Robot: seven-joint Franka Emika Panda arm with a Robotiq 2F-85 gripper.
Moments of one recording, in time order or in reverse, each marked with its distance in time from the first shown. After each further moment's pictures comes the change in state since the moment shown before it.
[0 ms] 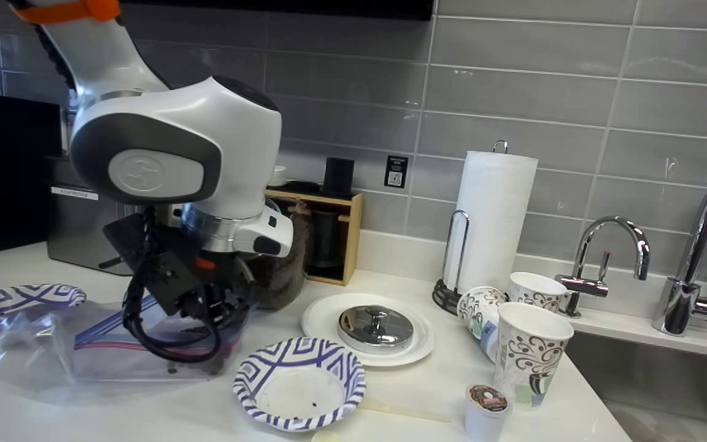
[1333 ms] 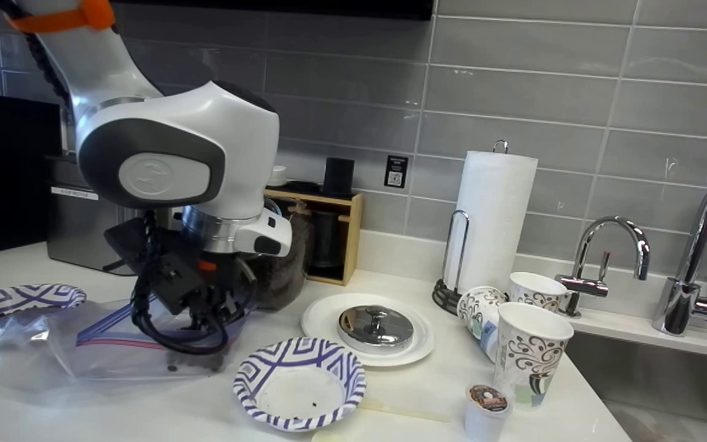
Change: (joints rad) arm 0.003 0.019 0.000 0.013 -0.091 0.000 0.053
